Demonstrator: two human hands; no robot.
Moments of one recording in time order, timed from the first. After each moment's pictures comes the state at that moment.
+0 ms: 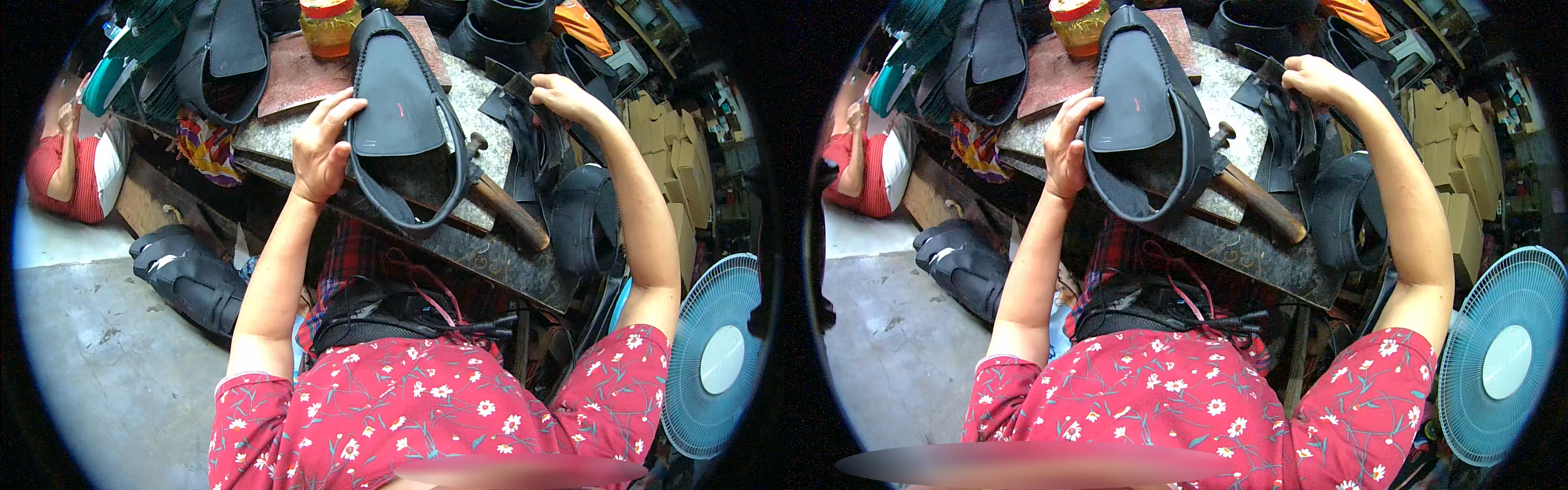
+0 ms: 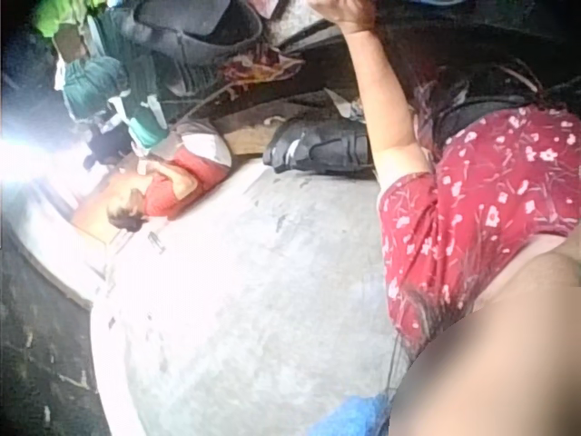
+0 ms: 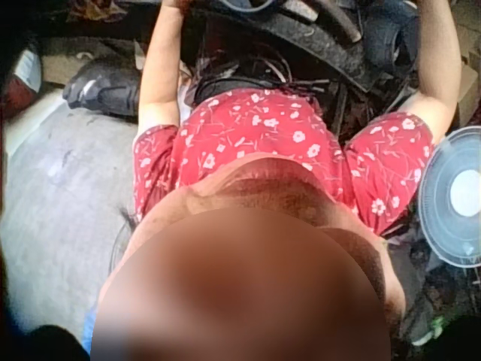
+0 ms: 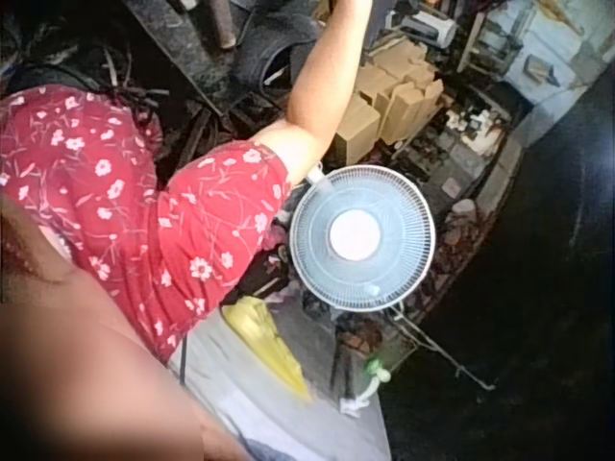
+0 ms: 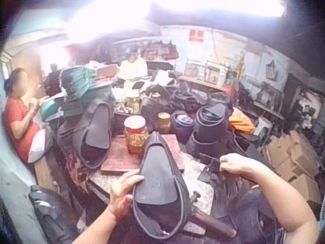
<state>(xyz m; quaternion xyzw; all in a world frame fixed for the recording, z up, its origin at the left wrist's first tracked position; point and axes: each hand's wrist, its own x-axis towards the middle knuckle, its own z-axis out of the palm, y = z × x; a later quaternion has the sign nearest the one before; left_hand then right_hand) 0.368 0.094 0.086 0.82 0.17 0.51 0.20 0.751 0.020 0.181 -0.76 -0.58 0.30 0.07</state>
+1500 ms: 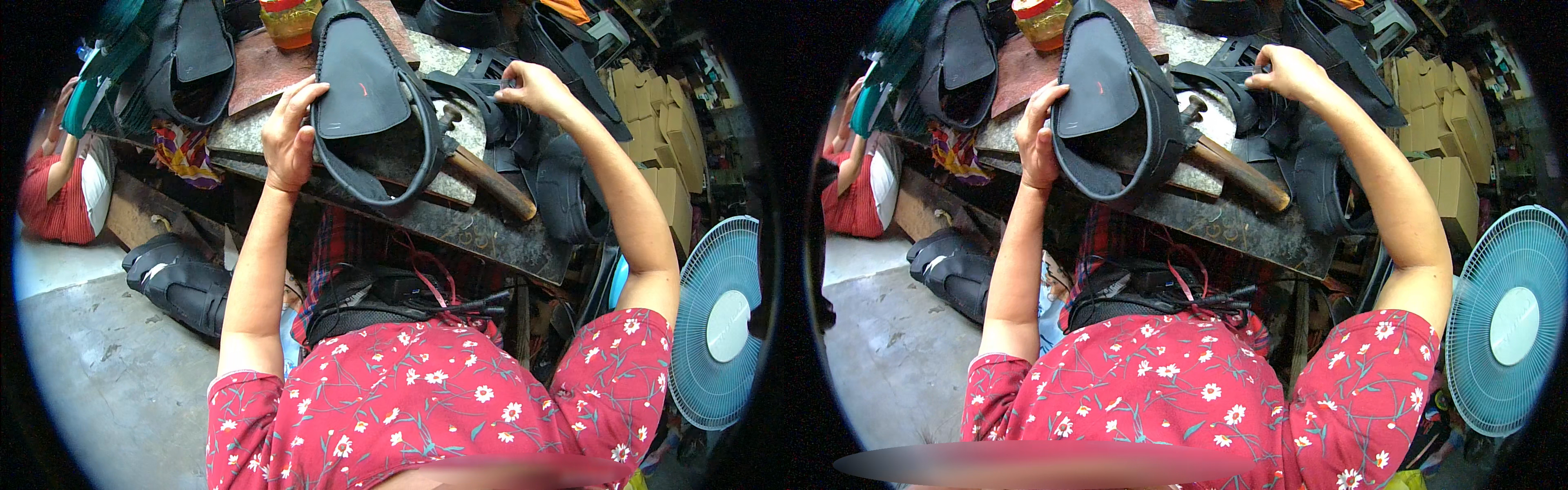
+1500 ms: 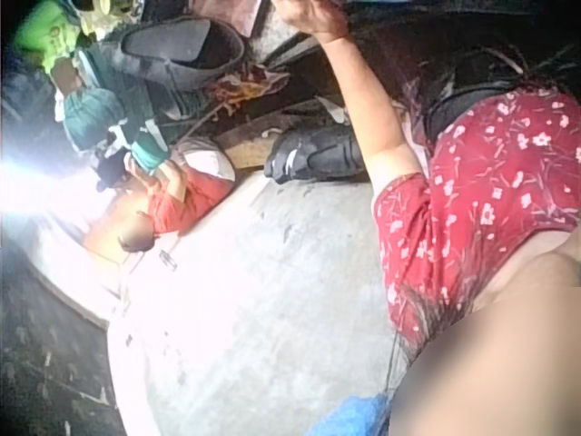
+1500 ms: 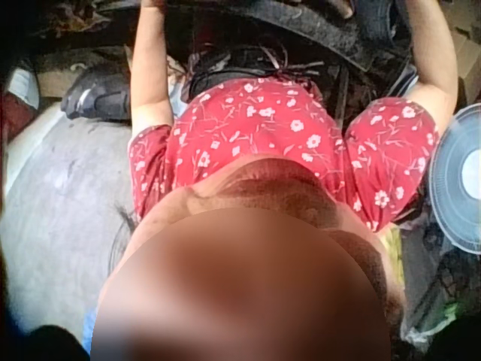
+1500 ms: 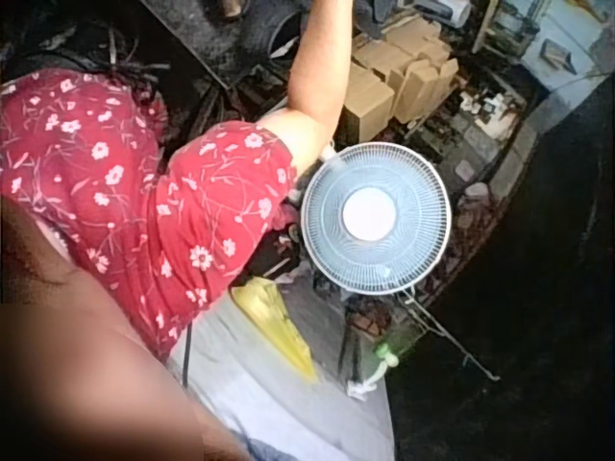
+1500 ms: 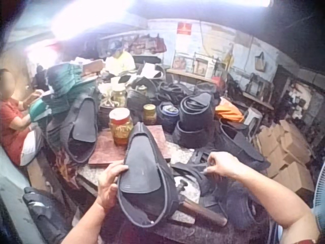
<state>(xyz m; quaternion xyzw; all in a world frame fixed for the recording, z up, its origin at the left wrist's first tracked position) 0.369 0.094 0.085 0.82 0.16 0.52 0.21 0.742 -0.016 0.147 -0.78 -0.63 0.07 0.02</state>
